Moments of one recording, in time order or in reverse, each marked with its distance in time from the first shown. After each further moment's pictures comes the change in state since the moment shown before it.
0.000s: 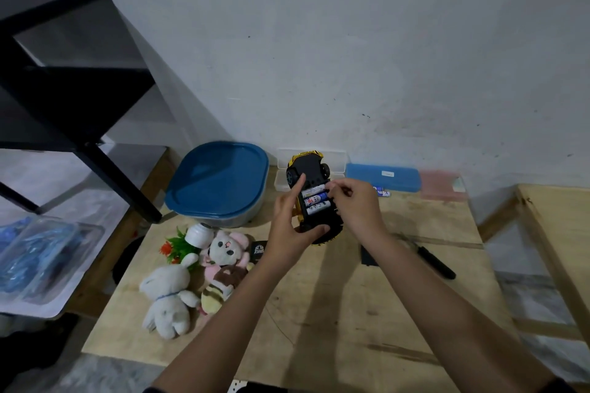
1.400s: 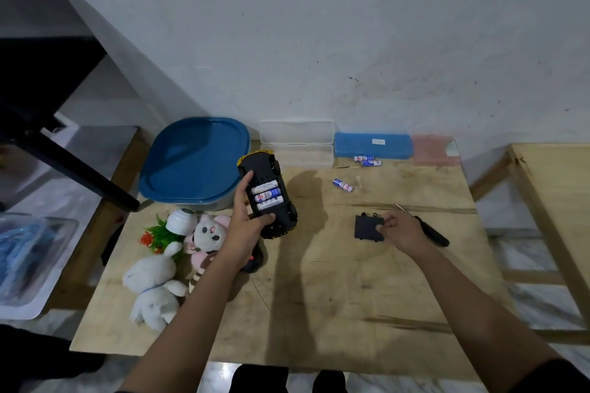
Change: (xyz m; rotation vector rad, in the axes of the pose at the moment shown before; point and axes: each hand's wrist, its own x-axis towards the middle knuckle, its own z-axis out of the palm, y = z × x) left_hand 0.004 -0.042 -0.031 -0.275 0.099 -0.328; right_hand -0.016 0.165 -0.057 -0.232 -0.145 0.506
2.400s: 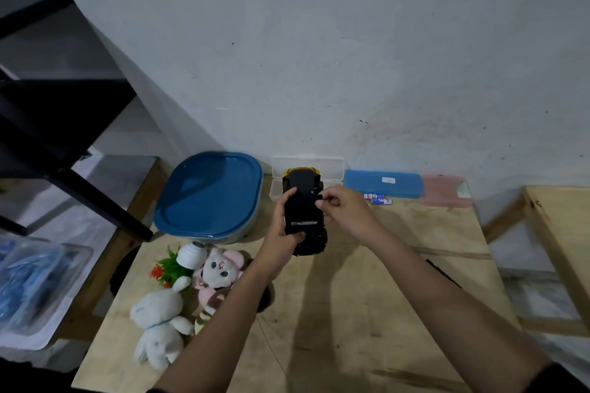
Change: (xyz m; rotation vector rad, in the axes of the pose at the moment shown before) left_hand 0.028 0.025 0.037 0.068 -0.194 0.014; right_hand -0.017 -0.169 0.018 0.025 -0.145 -0.521
